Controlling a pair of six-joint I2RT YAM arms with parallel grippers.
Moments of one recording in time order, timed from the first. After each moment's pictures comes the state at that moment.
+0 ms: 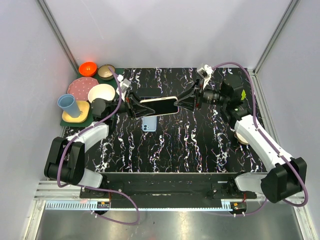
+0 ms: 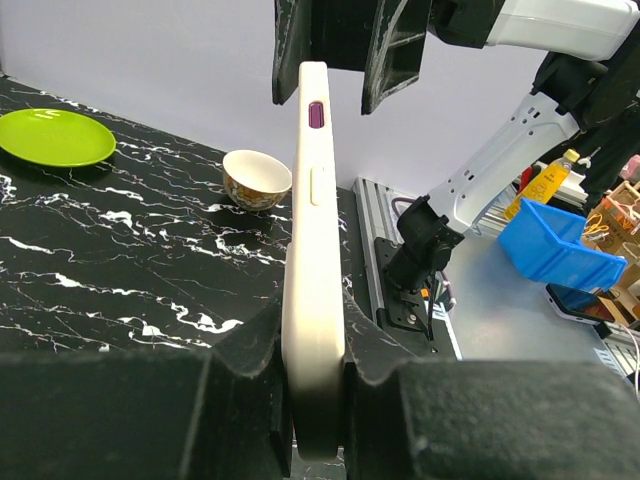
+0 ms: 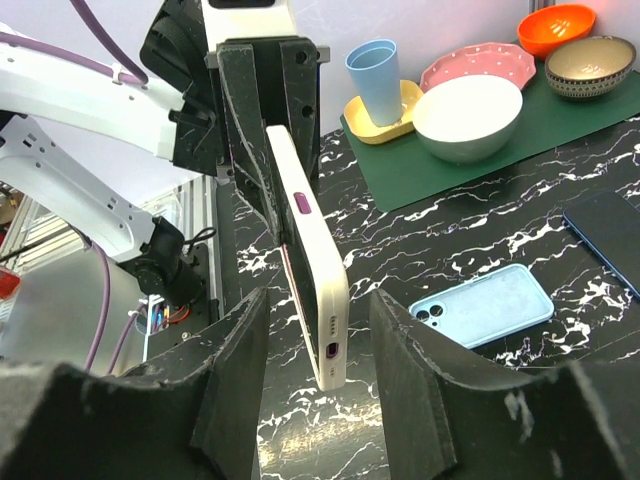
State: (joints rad) left arm -0.26 1.43 0.74 1.23 1.23 -0.89; right arm 0.36 1.26 1.10 0.14 -0.97 0.28
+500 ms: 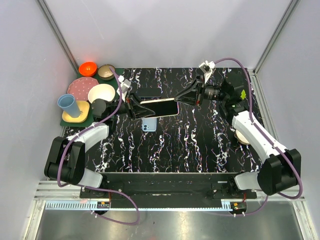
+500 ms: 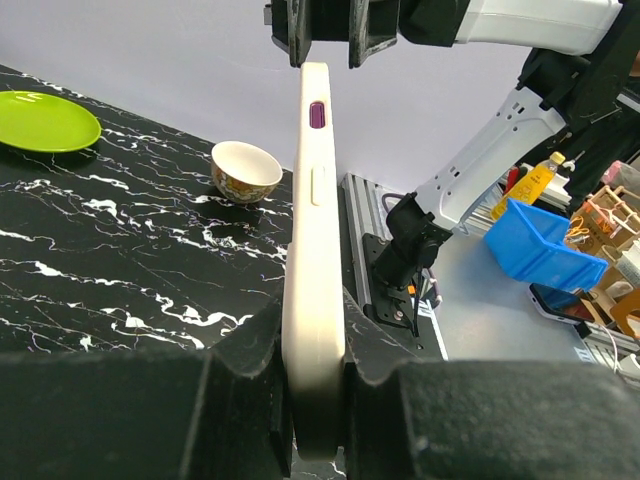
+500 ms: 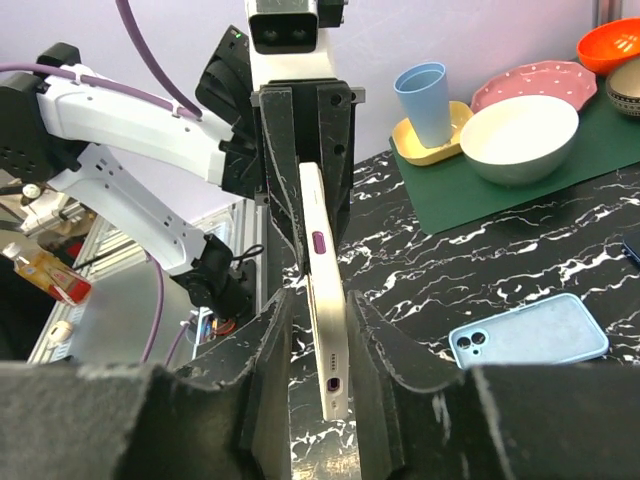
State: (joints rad) left arm -0.26 1.43 0.73 1.24 1.23 -0.92; right arm 0.33 1.34 1.11 0.34 -1.09 0.48
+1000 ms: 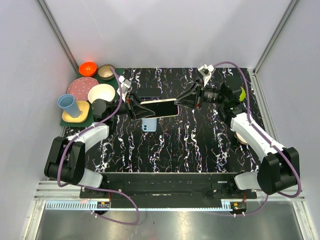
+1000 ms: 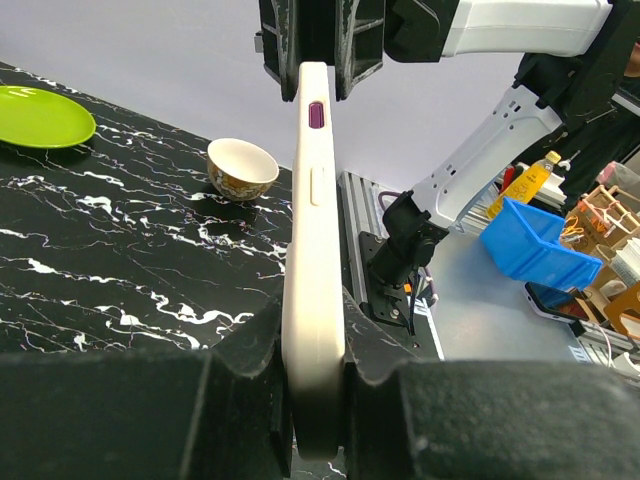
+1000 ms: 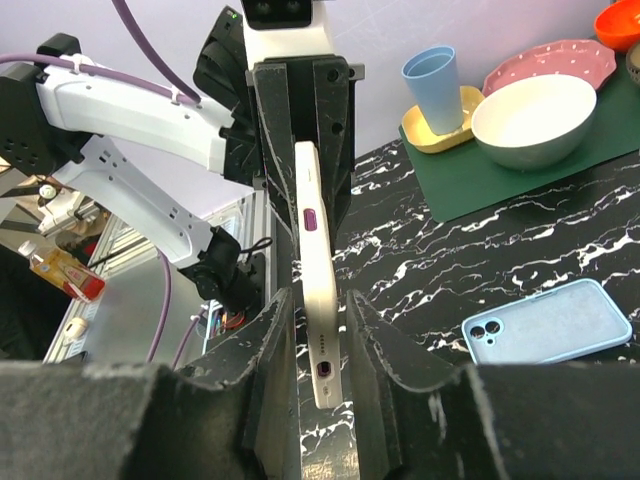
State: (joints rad) left arm -0.26 1.43 0.73 1.24 1.24 -0.93; right arm 0.33 1.35 1.04 0.46 -1.11 0.56
